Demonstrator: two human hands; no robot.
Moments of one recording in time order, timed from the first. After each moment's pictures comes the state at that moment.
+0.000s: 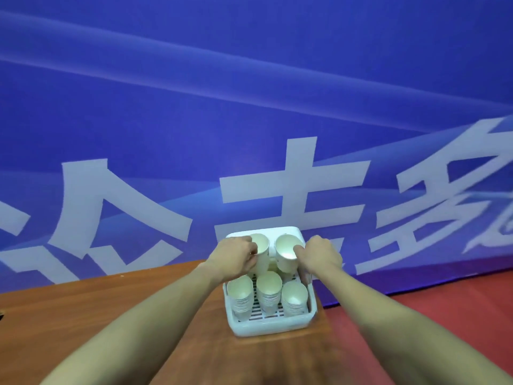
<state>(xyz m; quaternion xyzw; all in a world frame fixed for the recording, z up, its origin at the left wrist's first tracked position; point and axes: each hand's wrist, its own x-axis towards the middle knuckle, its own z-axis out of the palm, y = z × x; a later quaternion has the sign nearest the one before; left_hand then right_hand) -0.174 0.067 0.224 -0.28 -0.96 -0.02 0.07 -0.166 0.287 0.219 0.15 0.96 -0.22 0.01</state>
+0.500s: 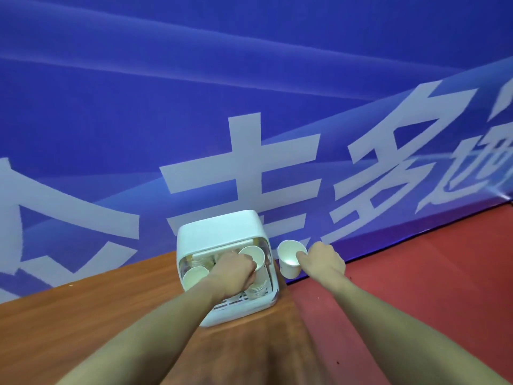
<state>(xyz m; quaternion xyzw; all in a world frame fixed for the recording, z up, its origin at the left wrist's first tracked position) -0.160 0.170 0.159 -0.37 -0.93 0.08 -0.02 -0.125 0.393 0.167 0.24 0.94 -0.22 0.05</state>
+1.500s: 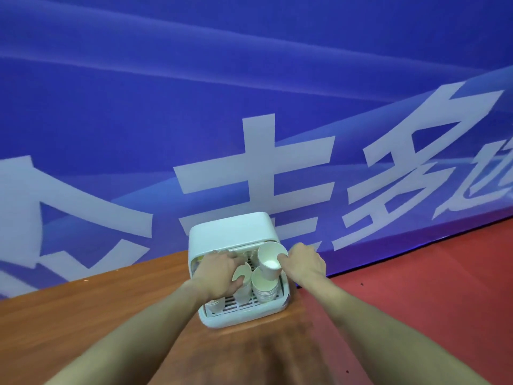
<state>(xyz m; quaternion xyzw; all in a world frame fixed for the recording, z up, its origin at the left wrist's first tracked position) -0.171 0.116 0.156 -0.31 -0.95 0.06 -0.02 -0.148 0.337 0.163 0.16 0.95 -0.24 0.08</state>
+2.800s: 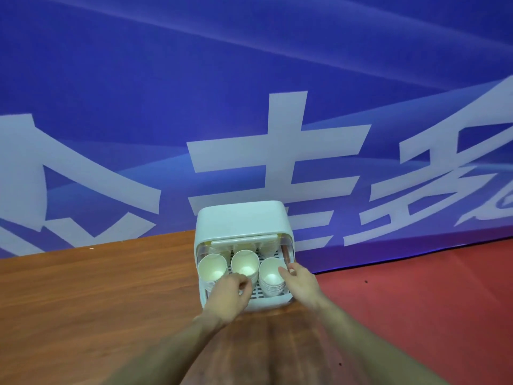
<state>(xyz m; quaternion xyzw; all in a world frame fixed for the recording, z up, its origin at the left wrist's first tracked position) -0.126 0.125 0.081 -0.08 -0.94 -0.33 -0.08 -0.154 0.327 0.073 0.16 0.87 -0.42 0.19</state>
